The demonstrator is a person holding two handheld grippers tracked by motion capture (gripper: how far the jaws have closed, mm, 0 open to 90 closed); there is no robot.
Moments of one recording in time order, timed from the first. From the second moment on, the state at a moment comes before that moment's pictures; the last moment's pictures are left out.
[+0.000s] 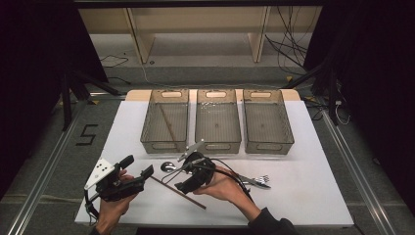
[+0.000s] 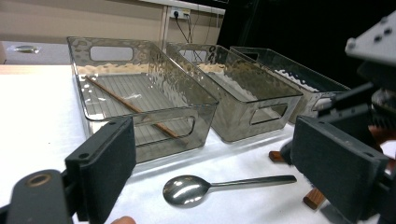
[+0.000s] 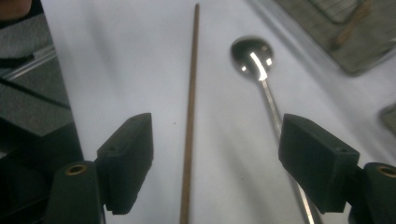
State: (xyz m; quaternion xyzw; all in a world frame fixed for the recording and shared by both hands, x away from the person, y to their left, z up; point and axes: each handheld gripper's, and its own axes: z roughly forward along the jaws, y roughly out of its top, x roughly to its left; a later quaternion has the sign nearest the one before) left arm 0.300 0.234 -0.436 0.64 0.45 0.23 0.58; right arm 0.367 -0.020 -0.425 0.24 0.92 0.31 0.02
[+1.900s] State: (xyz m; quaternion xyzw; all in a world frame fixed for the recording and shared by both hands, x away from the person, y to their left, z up) left arm 0.300 0.235 -0.436 0.64 0.45 0.23 0.58; right arm 0.355 0.009 -0.464 0.17 0.97 0.14 0.02
